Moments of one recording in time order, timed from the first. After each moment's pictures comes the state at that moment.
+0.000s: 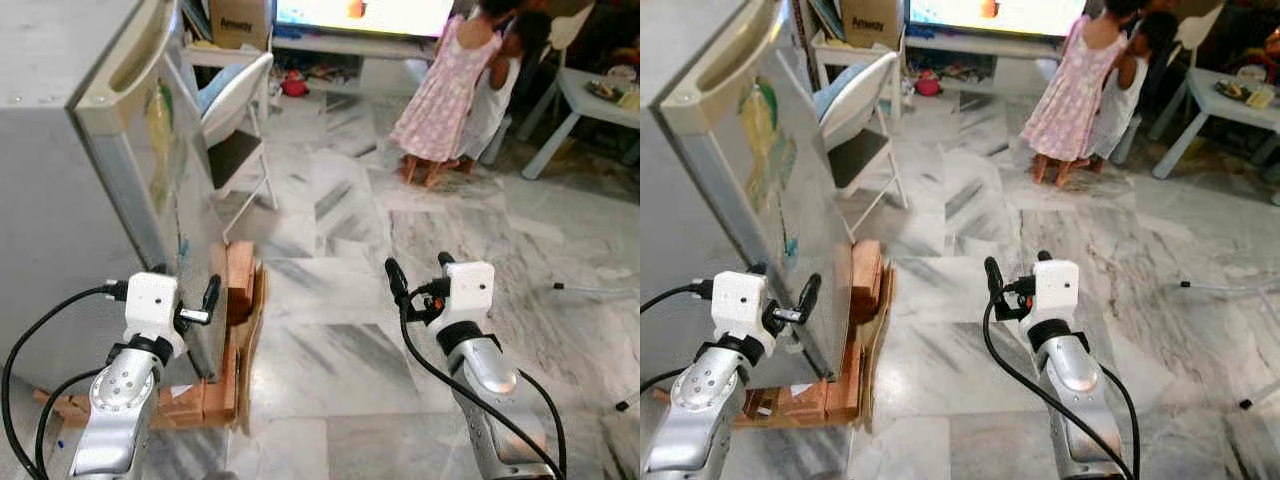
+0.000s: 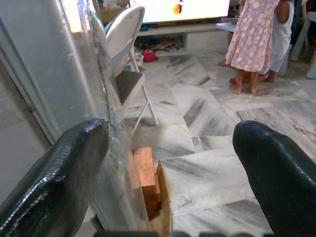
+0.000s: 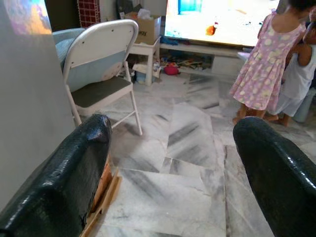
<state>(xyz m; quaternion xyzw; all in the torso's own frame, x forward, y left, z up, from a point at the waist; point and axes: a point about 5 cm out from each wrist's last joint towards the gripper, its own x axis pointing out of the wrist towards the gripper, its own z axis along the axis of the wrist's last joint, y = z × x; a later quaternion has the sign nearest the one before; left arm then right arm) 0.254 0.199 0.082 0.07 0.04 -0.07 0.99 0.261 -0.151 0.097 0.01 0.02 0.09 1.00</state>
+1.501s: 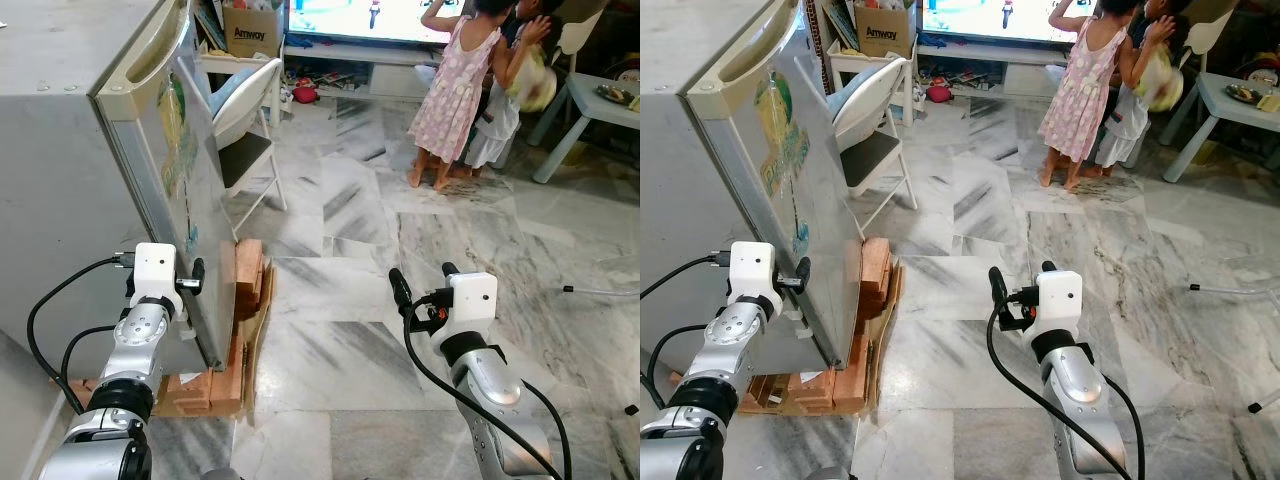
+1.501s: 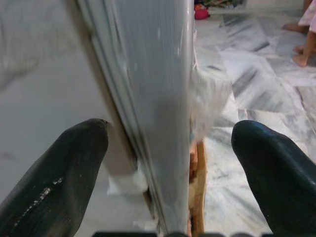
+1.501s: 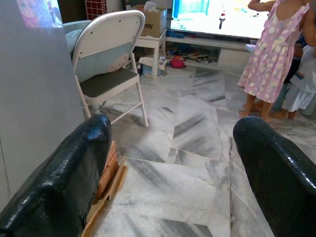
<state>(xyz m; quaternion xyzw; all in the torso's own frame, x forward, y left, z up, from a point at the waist) 0.324 0.226 0.058 0.07 0.12 0.04 0.99 0.252 -0.154 0.088 0.01 0.03 0.08 1.00</state>
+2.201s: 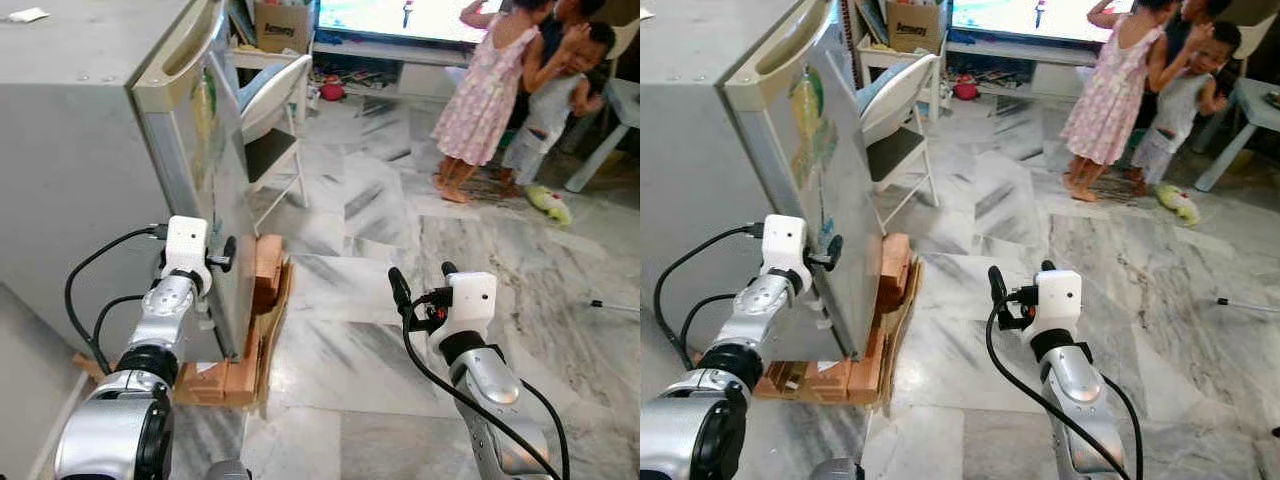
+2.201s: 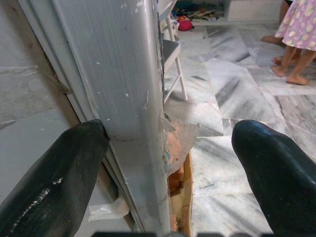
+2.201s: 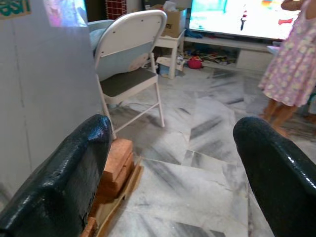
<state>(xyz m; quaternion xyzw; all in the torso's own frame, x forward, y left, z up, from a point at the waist) 0.352 0.181 0.076 0.07 0.10 -0.05 0.99 0.253 -0.154 0.088 0.01 0.03 0.07 1.00</state>
